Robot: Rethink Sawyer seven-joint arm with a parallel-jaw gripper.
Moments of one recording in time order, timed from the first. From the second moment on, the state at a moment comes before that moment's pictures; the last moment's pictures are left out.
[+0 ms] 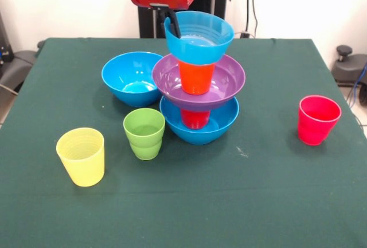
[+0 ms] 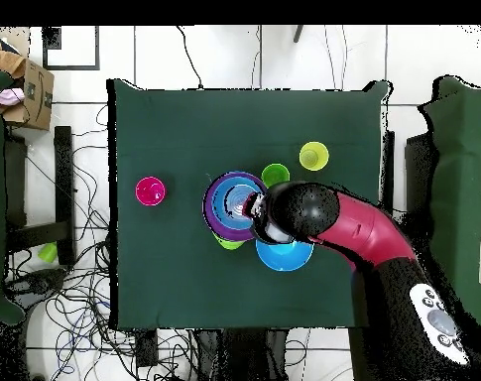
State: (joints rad) arm -0.59 -0.80 0.26 1.81 -0.02 0.76 1.82
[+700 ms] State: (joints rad) arm -0.58 -0.80 0.26 1.85 -0.02 0.72 1.82
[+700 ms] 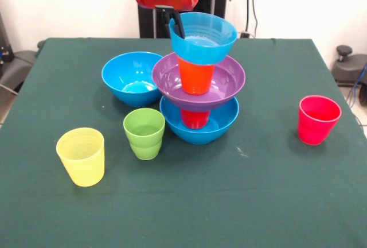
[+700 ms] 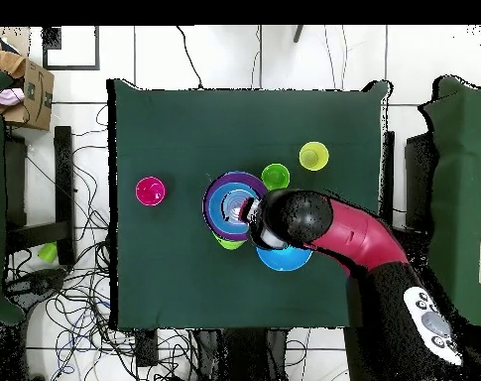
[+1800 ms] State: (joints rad) arm -0.58 -0.80 0.26 1.85 -0.02 0.72 1.82
